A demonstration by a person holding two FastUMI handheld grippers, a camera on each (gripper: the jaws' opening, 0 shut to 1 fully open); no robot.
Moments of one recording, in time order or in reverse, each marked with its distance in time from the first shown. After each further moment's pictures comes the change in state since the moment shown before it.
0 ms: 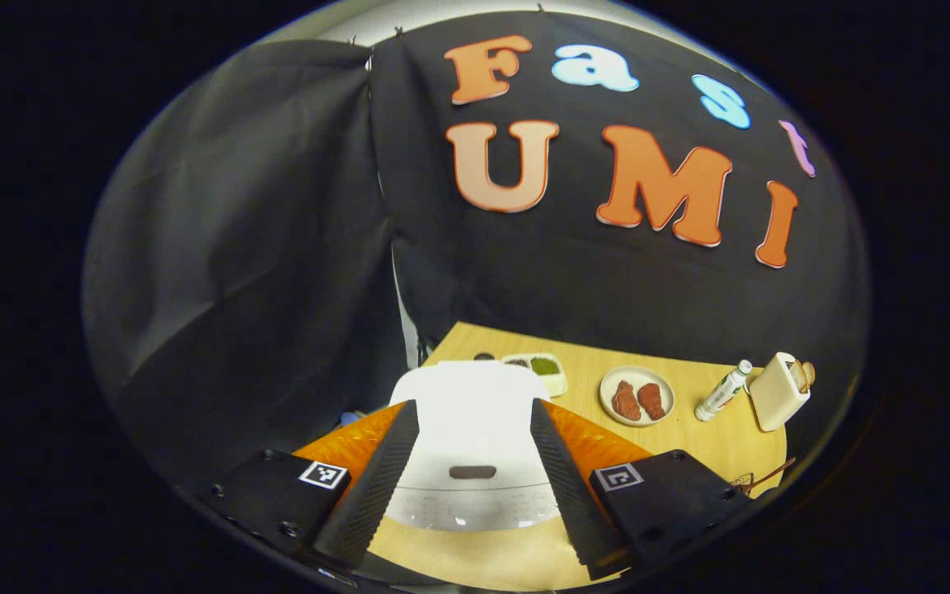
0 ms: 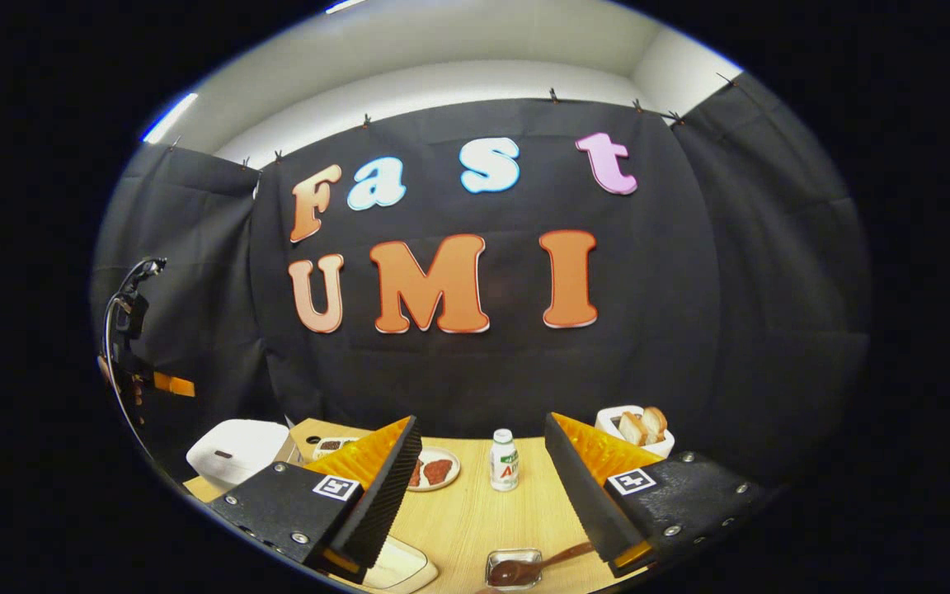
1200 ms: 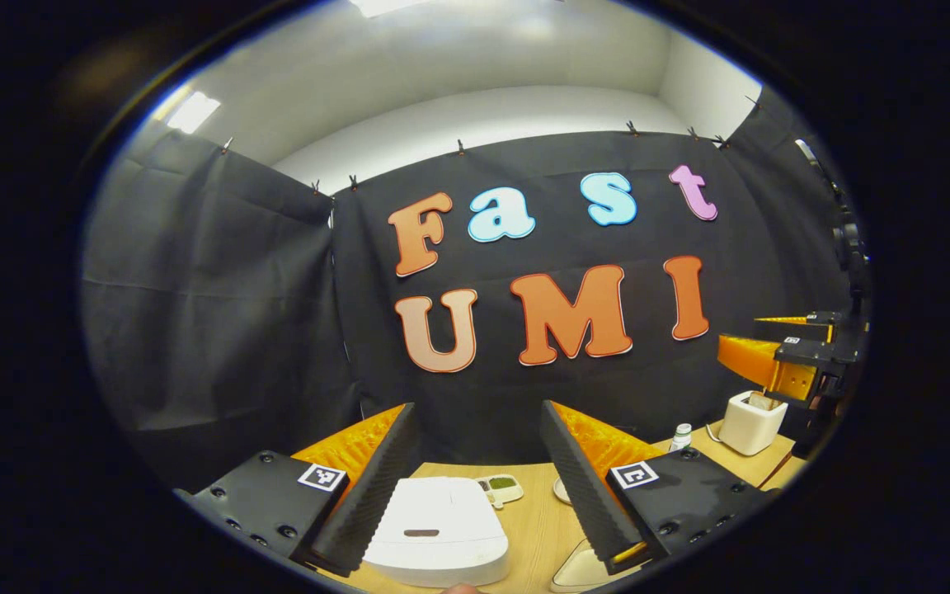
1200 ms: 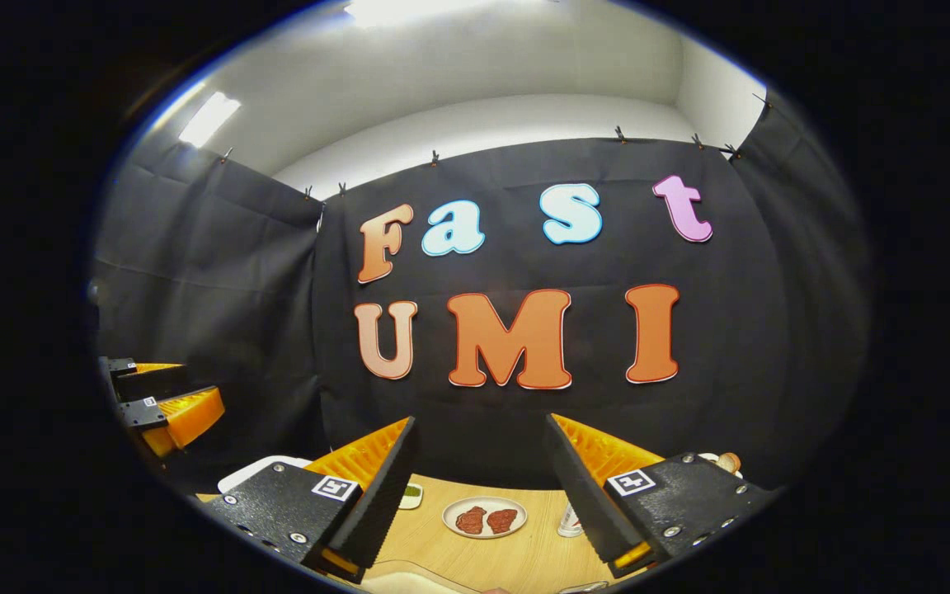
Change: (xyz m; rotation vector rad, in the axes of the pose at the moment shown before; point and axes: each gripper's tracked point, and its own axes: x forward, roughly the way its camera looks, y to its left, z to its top) left arm -0.117 -0.088 0.033 0.060 -0.520 -0.092; right arm 0.022 0.108 0.037 -0.013 -0.155 0.184
